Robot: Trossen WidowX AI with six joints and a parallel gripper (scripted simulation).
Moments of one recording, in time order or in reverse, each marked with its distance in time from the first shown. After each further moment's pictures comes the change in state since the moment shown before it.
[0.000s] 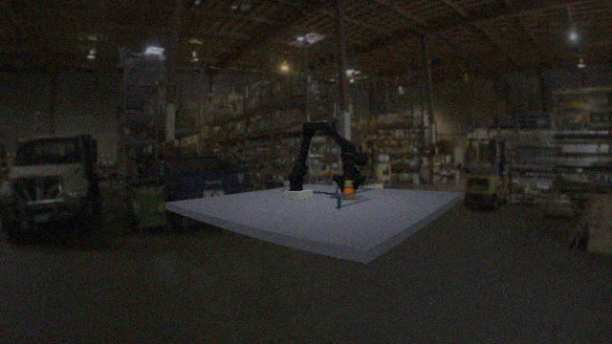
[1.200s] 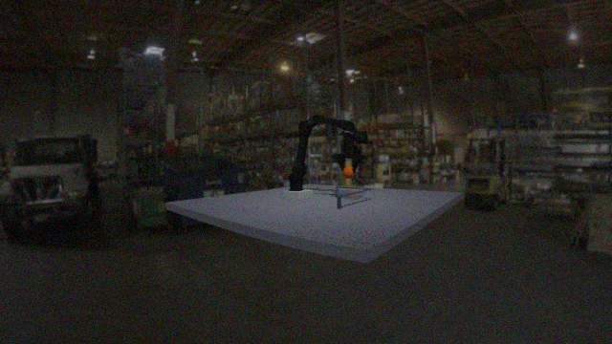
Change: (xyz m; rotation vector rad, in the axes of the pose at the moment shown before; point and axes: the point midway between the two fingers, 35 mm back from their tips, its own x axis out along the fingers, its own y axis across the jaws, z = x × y) arm -0.118 -0.002 0.001 0.022 -0.005 0.020
